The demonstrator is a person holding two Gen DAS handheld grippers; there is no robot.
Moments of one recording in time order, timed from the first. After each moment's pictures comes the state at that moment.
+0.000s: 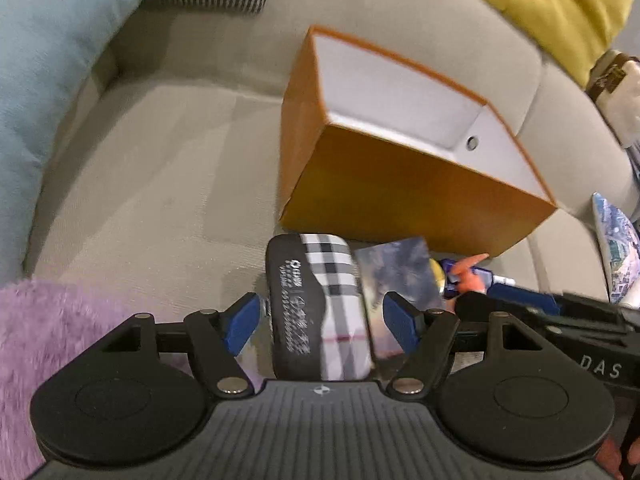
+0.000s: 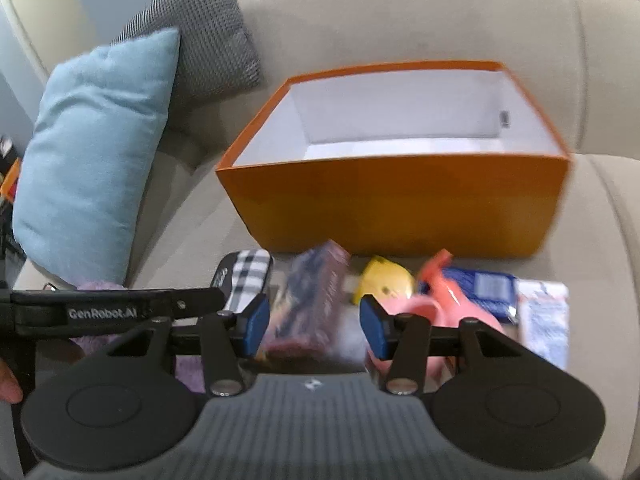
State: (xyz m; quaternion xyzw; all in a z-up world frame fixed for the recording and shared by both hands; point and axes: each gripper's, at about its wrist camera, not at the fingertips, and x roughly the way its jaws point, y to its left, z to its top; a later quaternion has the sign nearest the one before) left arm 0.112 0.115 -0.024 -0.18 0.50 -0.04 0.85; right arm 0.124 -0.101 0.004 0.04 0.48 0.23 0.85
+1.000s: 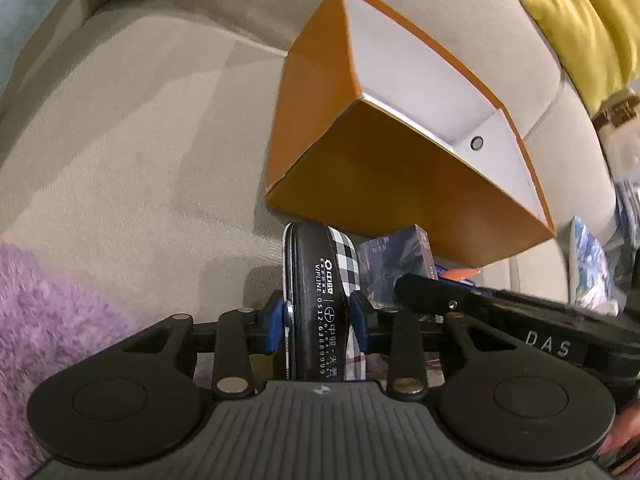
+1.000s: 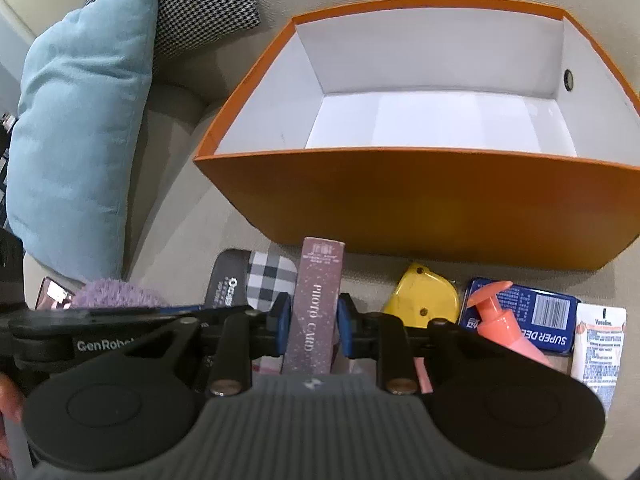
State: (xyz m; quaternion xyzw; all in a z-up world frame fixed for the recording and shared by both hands) left arm 0.128 0.132 -0.052 -0.28 0.53 -0.07 0.80; right arm 0.170 -0.085 -0.018 0.05 0.55 0.25 0.80
